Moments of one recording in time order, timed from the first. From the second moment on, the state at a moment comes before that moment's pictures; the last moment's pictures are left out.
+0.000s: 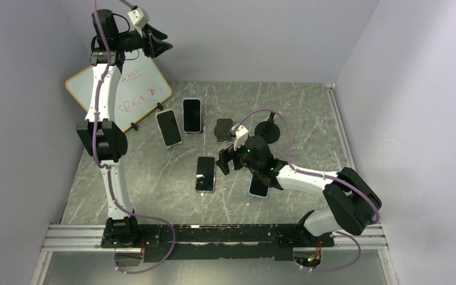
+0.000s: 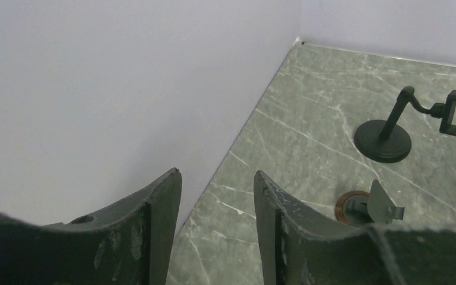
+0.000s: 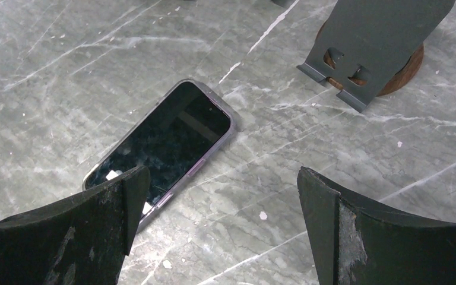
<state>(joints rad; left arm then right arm) 0.04 2.23 2.38 -0.17 1.15 0.15 0.75 1.41 0.60 0.37 -0.08 0.12</state>
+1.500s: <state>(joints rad) -0.16 2.40 2.39 -1.15 0.88 0.90 0.74 1.46 0.61 0.35 -0.10 0.11</state>
